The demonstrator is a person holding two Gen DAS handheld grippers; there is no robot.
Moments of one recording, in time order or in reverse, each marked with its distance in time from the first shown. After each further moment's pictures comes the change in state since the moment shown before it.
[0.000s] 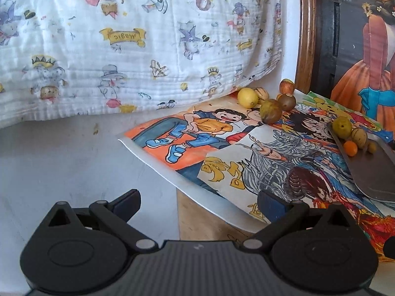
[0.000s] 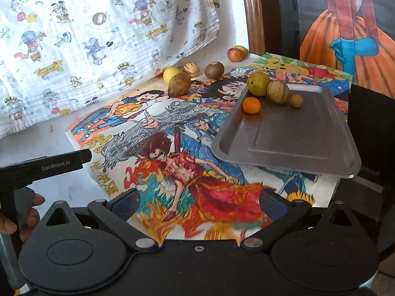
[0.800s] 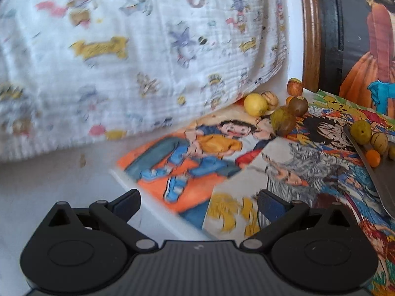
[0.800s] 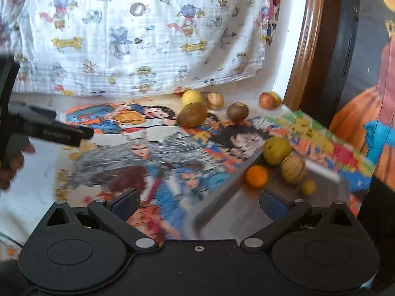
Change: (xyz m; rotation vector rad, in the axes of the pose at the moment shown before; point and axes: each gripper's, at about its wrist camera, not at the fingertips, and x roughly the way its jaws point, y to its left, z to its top) left arm 0.050 -0.007 0.037 0.075 -0.017 0.038; right arm 0.051 -0.015 0.060 -0.405 -0.106 0.029
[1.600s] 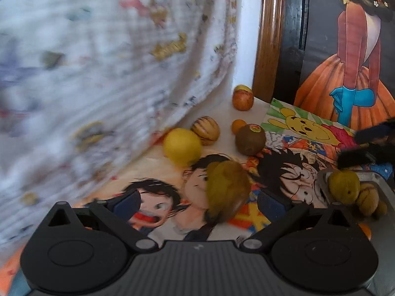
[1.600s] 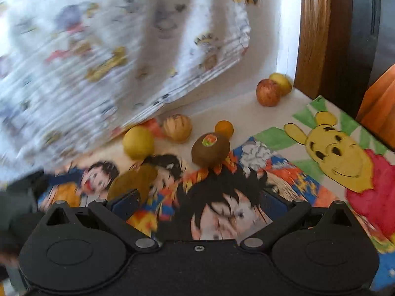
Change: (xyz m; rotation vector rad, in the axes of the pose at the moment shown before) left arm 0.149 -0.076 0.110 0.050 0.042 -0.321; right arm 0.209 -0.133 0.150 0.224 0.213 0.159
